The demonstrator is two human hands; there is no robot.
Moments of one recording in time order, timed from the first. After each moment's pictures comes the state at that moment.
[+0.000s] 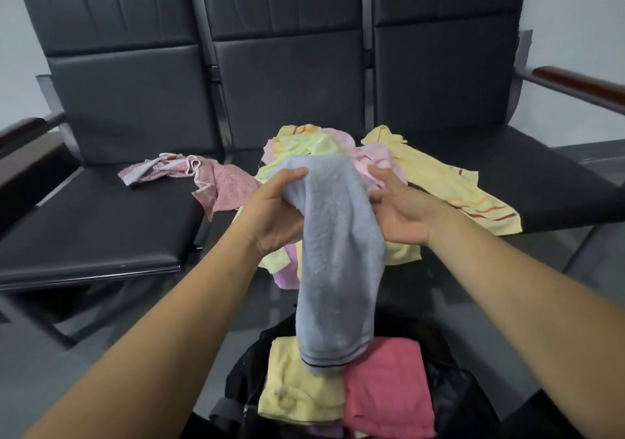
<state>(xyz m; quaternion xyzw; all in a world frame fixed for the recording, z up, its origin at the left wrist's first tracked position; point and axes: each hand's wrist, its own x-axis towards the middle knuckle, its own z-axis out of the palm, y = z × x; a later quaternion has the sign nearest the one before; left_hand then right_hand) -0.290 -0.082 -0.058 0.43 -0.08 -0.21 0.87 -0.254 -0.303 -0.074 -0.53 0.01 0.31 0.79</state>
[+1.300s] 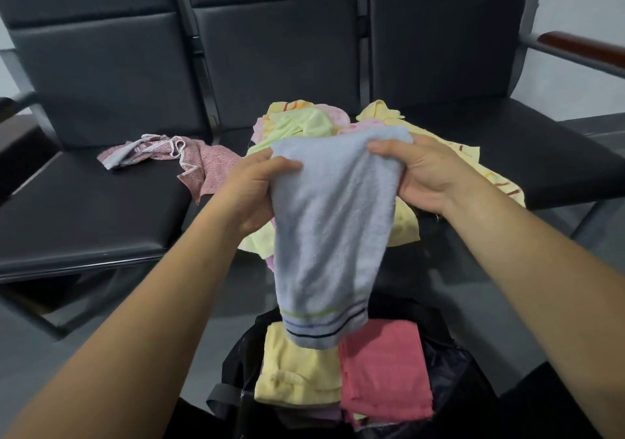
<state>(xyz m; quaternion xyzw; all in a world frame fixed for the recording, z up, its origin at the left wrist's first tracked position) -0.277 -0.072 -0.067 0.60 -0.02 -0.09 0.80 -0.239 -0.323 -0.072 -0.56 -0.07 0.15 0.81</state>
